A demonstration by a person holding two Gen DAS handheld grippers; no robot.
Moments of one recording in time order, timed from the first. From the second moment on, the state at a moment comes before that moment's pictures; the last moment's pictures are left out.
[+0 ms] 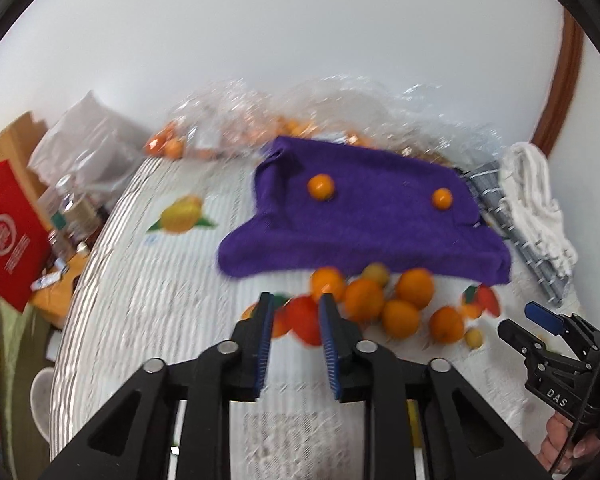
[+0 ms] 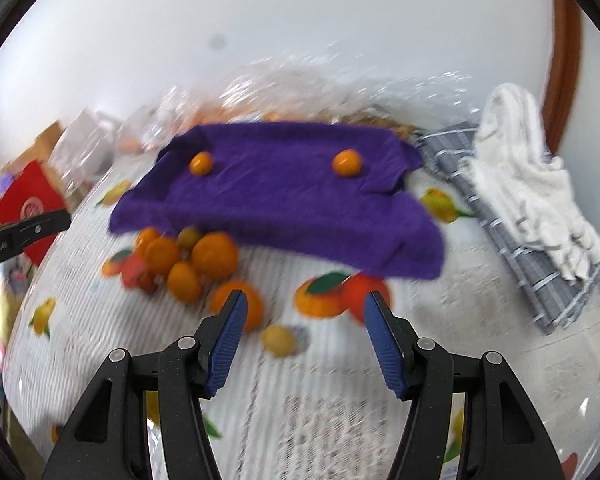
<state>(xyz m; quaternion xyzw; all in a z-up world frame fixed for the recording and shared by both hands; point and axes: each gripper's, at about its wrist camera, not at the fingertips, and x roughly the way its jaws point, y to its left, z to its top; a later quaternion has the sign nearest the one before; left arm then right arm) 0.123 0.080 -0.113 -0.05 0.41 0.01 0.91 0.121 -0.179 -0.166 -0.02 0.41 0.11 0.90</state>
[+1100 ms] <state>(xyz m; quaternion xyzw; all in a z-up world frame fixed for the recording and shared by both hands) 0.153 0.034 -0.194 -0.03 0.44 -0.04 0.90 0.135 -0.220 -0.218 0.01 0.42 0.11 0.90</state>
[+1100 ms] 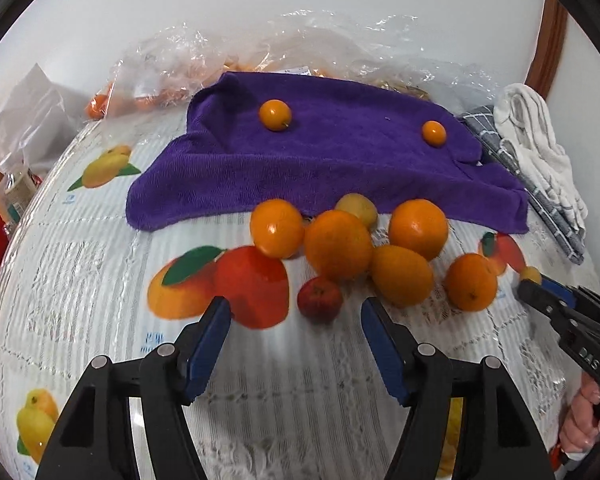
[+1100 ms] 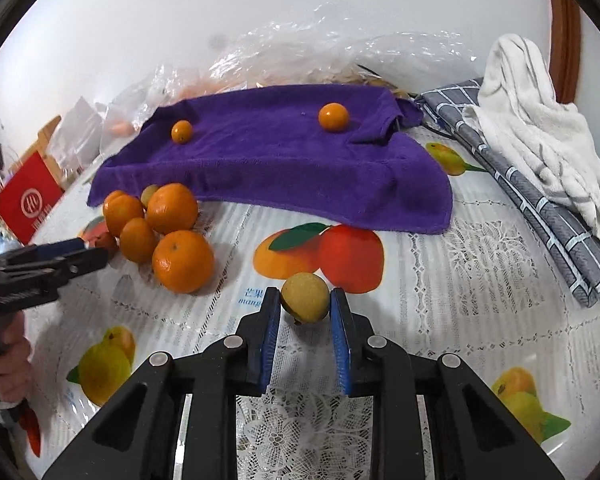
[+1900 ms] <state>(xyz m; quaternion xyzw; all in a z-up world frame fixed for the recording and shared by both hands) 0.147 0.039 -0.186 -0.06 0.39 -0.07 0.92 0.133 -0.220 -0.218 0.01 0.41 0.10 0.91</state>
